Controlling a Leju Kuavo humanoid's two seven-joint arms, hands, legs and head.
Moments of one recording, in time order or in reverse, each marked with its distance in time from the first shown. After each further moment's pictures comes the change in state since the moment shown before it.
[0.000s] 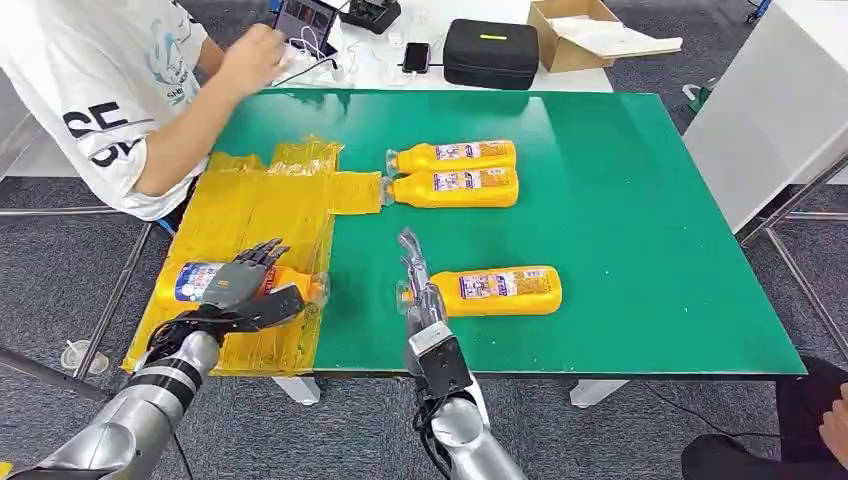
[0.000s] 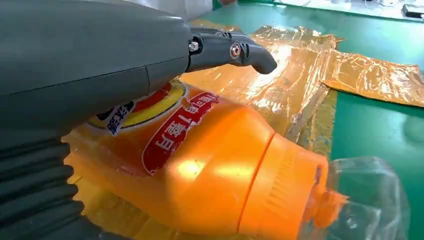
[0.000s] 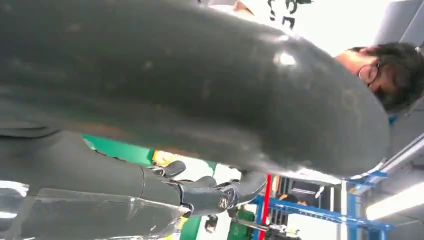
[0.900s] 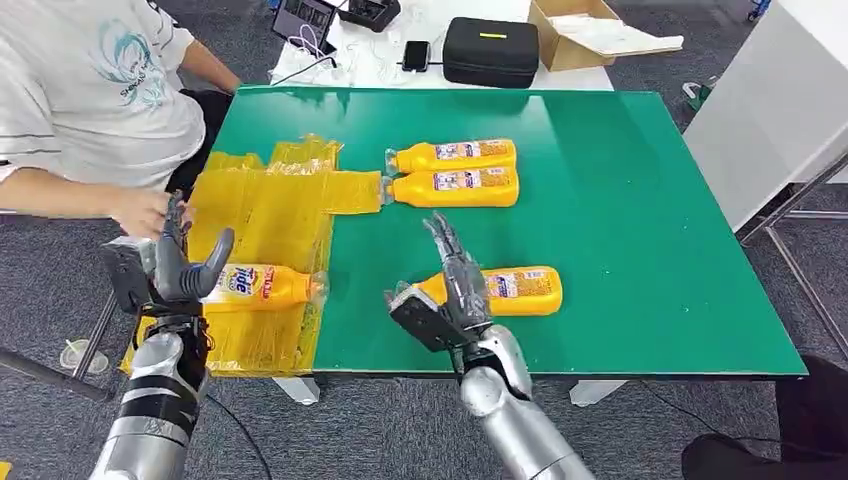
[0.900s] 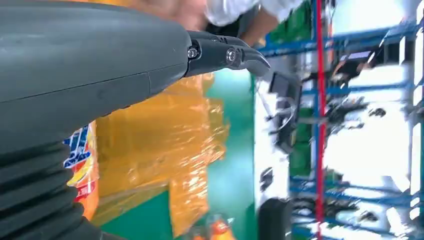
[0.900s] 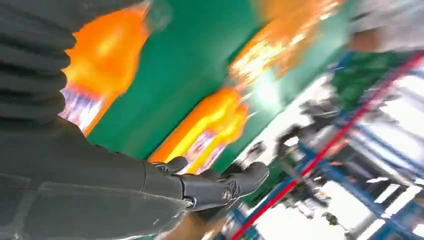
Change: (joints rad) left arm 0.212 -0.142 0.291 -0.516 0.956 -0.050 -0.084; right arm -0.151 -0.151 -0.082 0.072 0.543 -0.117 0.398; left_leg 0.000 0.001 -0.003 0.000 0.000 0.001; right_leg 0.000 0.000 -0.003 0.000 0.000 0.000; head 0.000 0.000
